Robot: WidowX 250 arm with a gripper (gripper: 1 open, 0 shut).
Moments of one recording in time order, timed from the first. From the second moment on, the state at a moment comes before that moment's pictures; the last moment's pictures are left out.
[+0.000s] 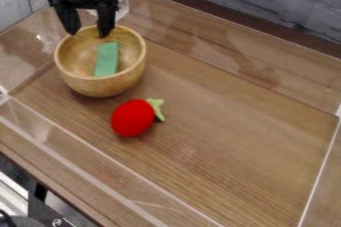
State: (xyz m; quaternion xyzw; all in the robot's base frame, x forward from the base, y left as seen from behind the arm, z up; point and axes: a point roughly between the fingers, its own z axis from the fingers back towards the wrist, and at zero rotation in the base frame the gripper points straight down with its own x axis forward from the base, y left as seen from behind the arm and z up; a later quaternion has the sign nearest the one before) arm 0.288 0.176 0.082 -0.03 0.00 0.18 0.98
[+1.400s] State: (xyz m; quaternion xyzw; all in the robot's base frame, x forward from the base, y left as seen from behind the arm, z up) arm 0.300 0.144 0.064 -0.06 0.01 0.11 0.99
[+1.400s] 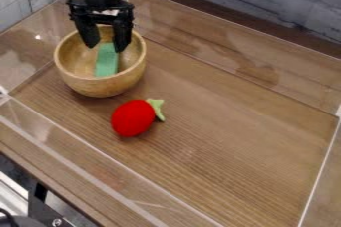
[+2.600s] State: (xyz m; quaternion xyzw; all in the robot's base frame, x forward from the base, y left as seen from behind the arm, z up) arm 0.299 0.175 0.065 -0.04 0.00 0.14 0.99
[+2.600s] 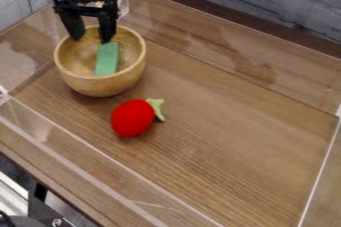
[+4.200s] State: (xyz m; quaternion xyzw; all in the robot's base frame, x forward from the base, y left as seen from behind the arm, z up) arm 0.295 0.177 0.134 -0.11 -0.04 0.15 0.98
